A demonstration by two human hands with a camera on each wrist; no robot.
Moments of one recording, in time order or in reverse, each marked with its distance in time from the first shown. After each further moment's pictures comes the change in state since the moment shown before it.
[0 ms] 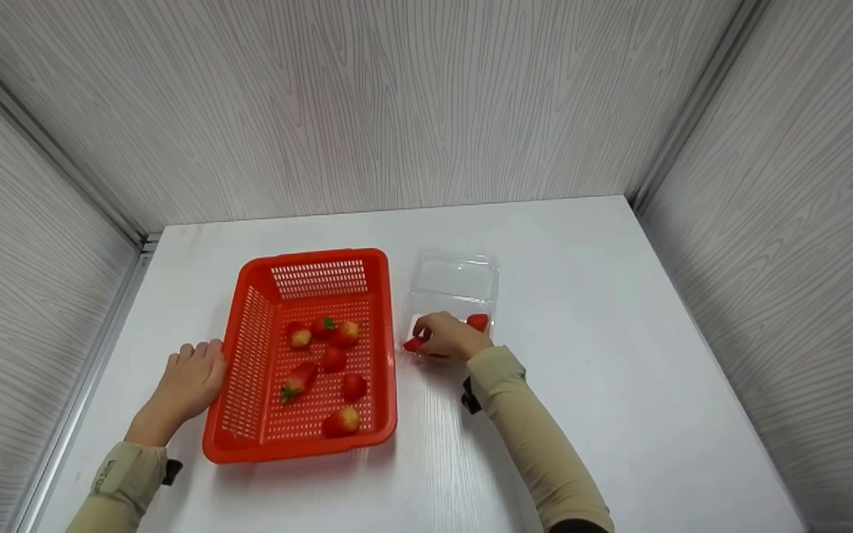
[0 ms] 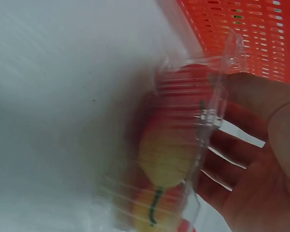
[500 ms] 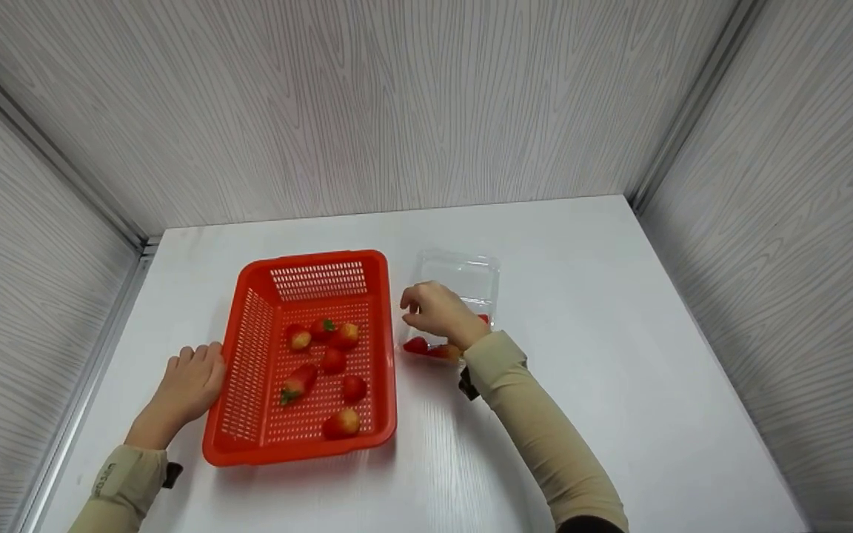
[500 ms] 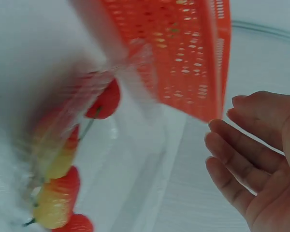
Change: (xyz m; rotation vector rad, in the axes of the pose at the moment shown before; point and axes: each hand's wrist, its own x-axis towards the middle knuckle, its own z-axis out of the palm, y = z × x) left_hand 0.001 0.001 -0.001 0.007 -0.025 -0.025; right_hand 0.000 -0.040 -0.035 -0.139 0.275 -0.335
